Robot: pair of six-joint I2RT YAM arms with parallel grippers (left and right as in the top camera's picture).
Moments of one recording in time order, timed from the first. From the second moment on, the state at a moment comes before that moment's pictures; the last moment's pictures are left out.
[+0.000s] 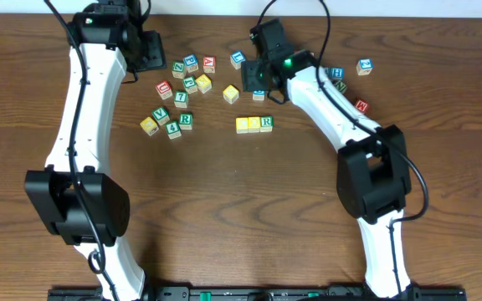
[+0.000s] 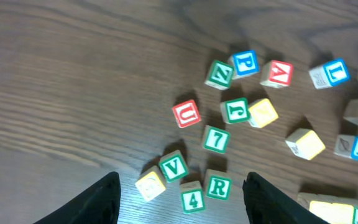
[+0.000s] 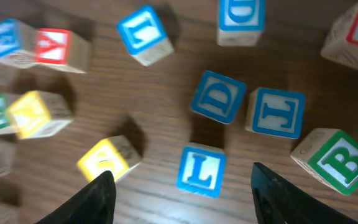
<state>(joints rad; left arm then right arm) -0.05 1.98 2.00 -1.11 -0.06 -0.23 0.47 2.29 1.93 -0.64 0.03 0.37</state>
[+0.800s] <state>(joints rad) -0.03 1.98 2.00 -1.12 -0.08 -0.23 0.48 2.37 1.93 -0.61 0.13 0.43</state>
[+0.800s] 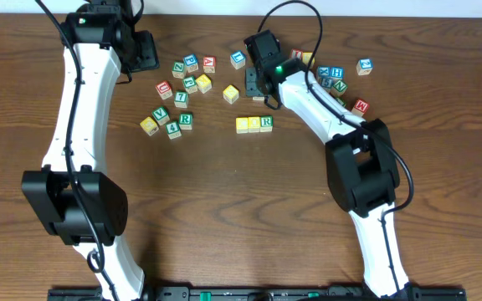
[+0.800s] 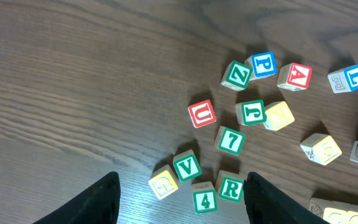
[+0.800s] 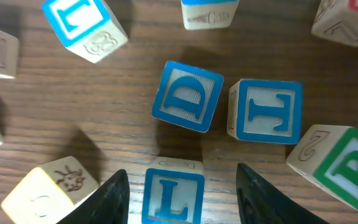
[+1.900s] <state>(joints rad) -0.03 1.98 2.00 -1.13 -0.08 -0.23 0.48 2.42 1.93 -0.59 0.12 0.37</state>
